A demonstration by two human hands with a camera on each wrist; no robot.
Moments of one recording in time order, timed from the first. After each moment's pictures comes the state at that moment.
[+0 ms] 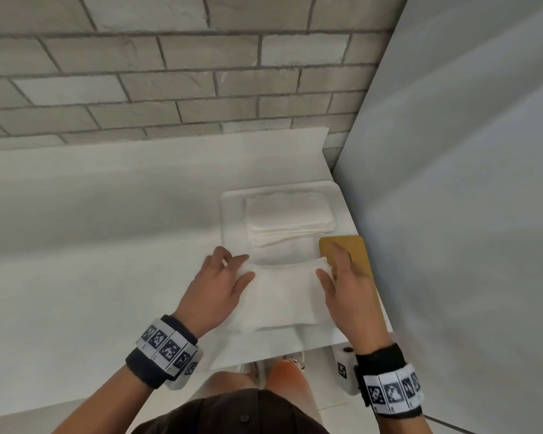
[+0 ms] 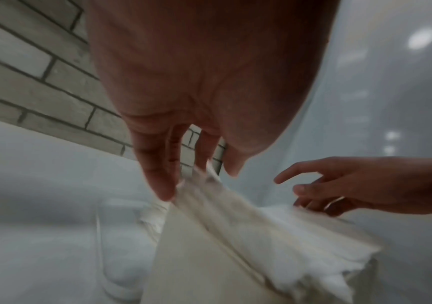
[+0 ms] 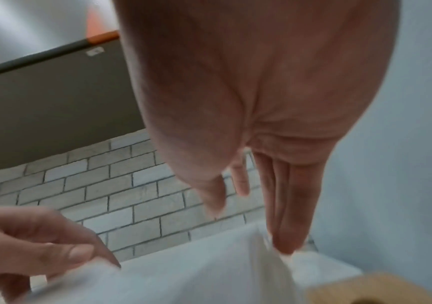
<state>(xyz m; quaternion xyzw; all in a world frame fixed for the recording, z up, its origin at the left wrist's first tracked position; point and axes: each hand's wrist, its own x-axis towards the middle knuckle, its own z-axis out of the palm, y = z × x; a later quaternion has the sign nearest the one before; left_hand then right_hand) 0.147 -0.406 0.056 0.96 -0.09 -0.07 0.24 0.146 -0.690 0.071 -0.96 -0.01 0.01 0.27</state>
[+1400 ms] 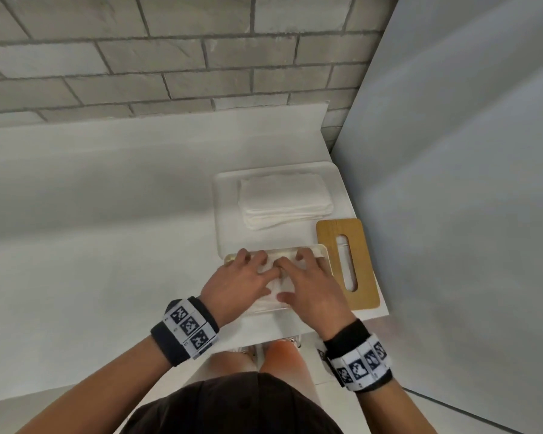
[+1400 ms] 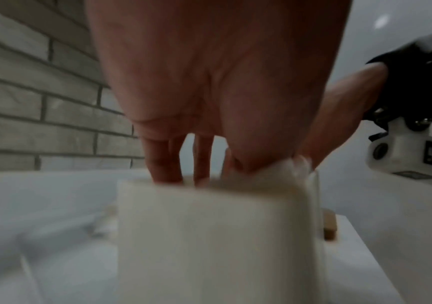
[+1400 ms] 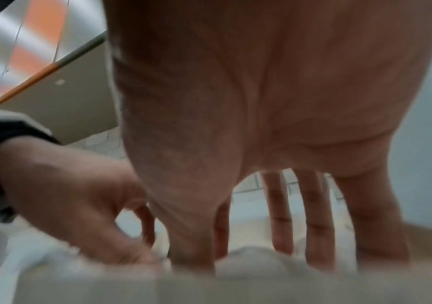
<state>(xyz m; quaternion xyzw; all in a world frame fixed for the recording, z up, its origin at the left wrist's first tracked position) 0.150 -0.449 0.050 0.95 -0.28 -0.14 0.04 0.142 -0.649 0.053 -0.96 -0.12 0.18 0.15</state>
